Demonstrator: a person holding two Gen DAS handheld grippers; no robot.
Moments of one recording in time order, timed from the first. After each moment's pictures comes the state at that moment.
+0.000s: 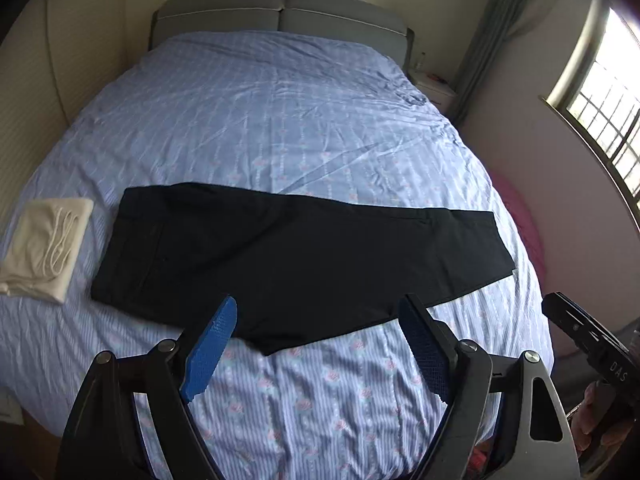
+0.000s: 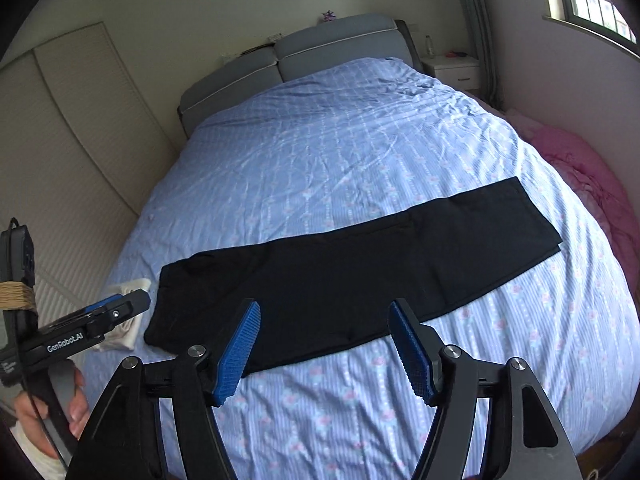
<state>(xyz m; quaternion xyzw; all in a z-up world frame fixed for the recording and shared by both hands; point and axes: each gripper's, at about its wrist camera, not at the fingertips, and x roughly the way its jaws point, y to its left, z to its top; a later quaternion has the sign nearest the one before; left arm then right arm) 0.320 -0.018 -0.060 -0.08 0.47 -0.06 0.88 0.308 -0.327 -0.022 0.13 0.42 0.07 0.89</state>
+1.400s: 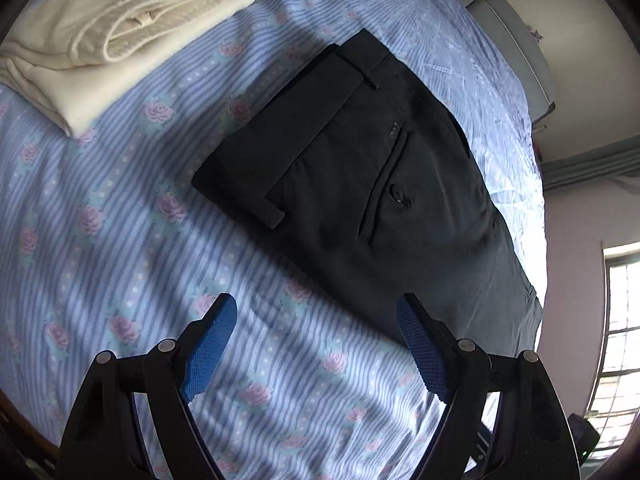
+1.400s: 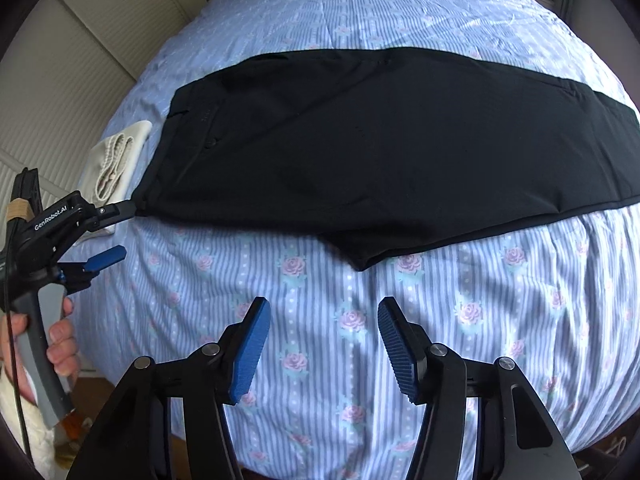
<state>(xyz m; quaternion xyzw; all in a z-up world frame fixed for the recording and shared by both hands) 0.367 0.260 -0.297 -0.36 0.56 0.03 0.75 0.322 -0.077 -0.220 0.07 0.60 0.11 0.79</state>
